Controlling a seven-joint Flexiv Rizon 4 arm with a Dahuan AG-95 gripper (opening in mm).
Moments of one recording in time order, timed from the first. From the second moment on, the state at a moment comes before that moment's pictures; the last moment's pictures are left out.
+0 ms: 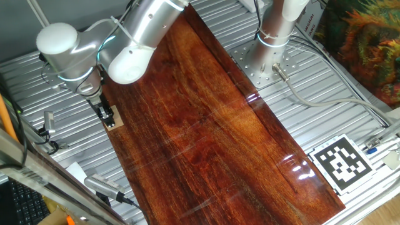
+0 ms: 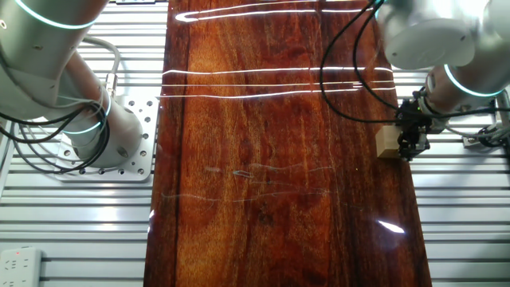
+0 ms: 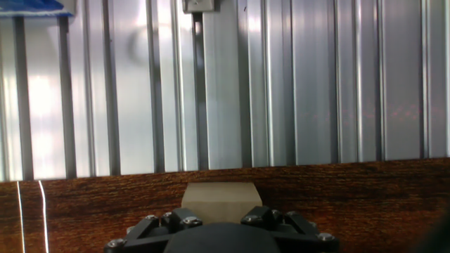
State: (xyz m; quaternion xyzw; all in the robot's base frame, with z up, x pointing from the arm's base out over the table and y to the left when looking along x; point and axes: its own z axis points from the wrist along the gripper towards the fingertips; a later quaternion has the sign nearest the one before) arm 0.685 -0.021 0.034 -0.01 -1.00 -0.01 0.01
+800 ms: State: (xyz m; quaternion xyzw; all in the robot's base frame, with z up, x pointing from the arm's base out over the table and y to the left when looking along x) arm 0.682 -0.023 0.034 -0.02 -1.00 -0.03 0.03
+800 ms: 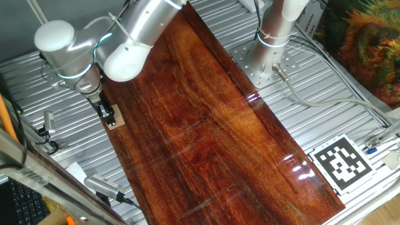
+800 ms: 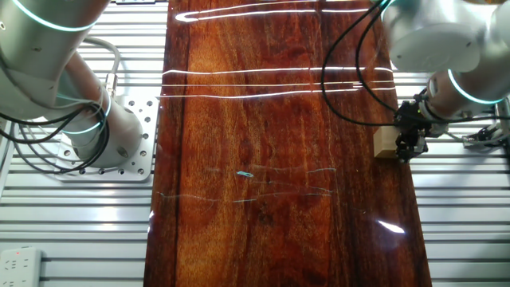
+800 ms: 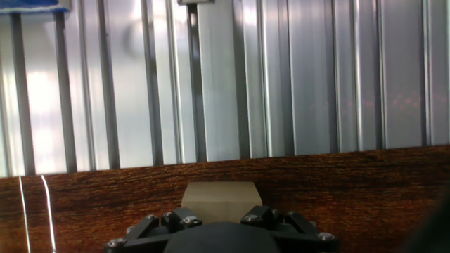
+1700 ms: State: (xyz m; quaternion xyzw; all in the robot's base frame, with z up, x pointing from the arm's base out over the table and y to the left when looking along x) arm 0.682 -0.023 0.034 -0.01 -1.00 0.01 0.04
